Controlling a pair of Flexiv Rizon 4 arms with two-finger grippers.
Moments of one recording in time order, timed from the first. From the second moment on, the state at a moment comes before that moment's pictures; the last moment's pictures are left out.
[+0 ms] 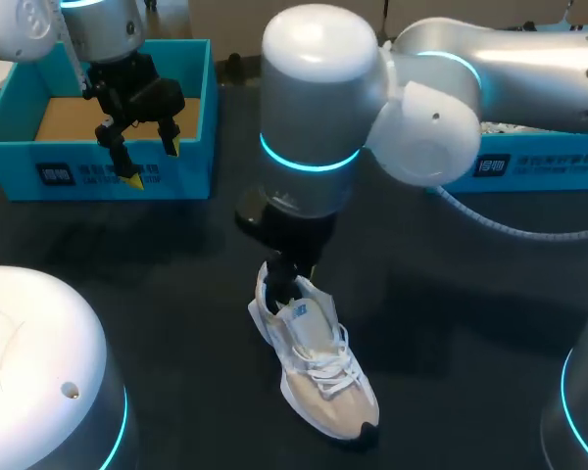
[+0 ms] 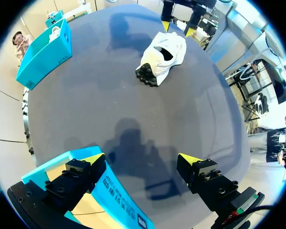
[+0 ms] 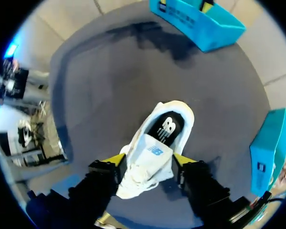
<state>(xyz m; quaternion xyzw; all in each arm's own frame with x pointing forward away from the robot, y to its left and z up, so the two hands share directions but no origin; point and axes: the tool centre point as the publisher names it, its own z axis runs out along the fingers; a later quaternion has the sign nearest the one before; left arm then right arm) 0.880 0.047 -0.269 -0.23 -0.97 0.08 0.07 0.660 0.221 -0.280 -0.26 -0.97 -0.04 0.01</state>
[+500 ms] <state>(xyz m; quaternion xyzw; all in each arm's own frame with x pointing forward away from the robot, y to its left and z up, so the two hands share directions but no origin) 0.880 0.047 -0.269 -0.23 -0.97 0.08 0.07 0.659 0.223 -0.252 -0.03 -1.00 -0.07 0.03</state>
